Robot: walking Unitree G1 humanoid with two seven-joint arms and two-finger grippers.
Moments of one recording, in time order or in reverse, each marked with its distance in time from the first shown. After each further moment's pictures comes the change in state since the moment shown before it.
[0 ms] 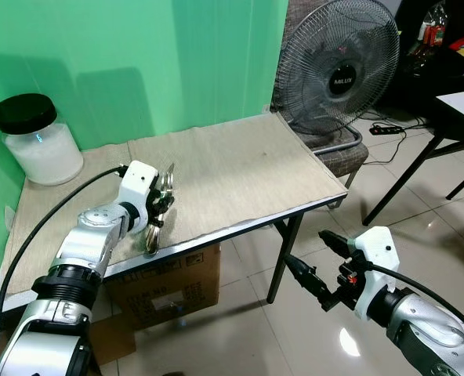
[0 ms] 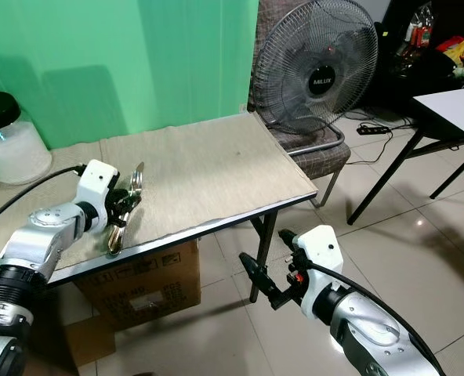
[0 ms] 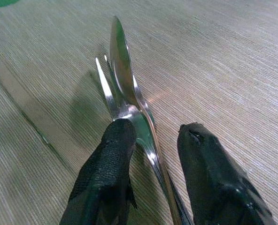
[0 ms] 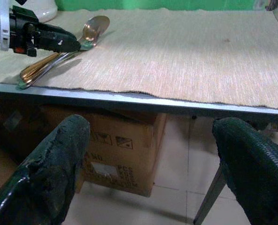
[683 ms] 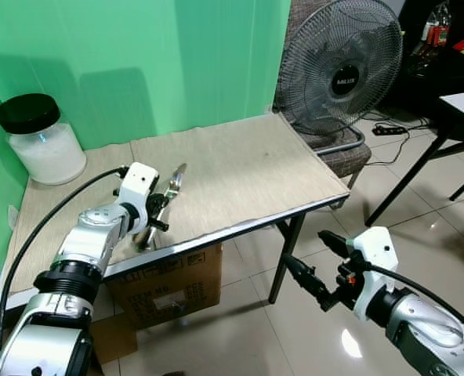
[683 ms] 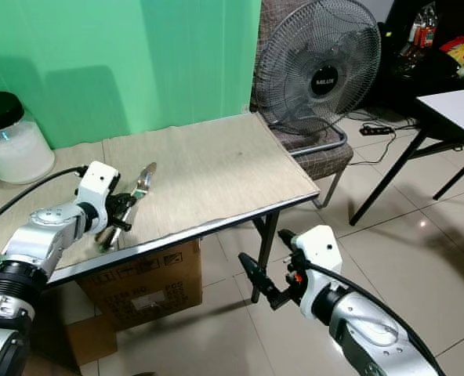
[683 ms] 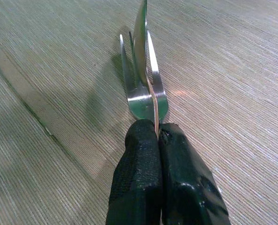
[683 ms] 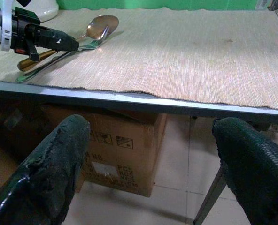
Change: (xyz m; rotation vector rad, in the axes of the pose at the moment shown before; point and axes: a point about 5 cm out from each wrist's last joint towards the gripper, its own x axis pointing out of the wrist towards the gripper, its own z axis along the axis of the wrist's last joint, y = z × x) left arm 0.004 0.003 -0.003 -0.004 0.026 -0.010; right arm 0.001 0.000 0.000 -0.006 0.004 -0.005
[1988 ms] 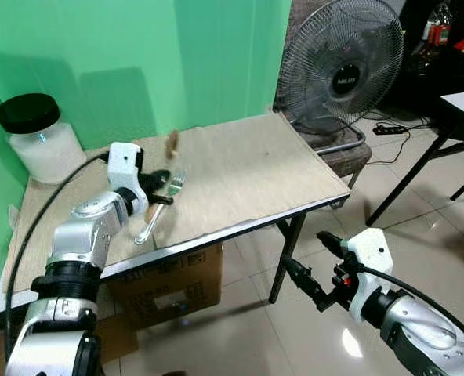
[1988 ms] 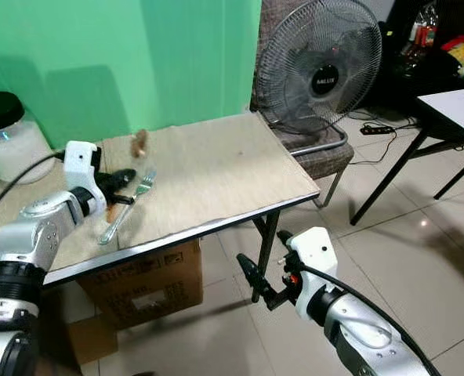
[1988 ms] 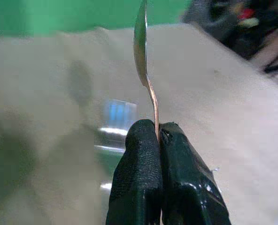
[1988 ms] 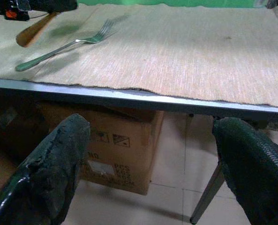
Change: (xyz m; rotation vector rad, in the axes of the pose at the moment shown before) left arm -0.012 -0.009 0.031 -0.330 -0.236 -0.097; right arm 0.003 0.004 -0.003 -0.014 0.008 -0.023
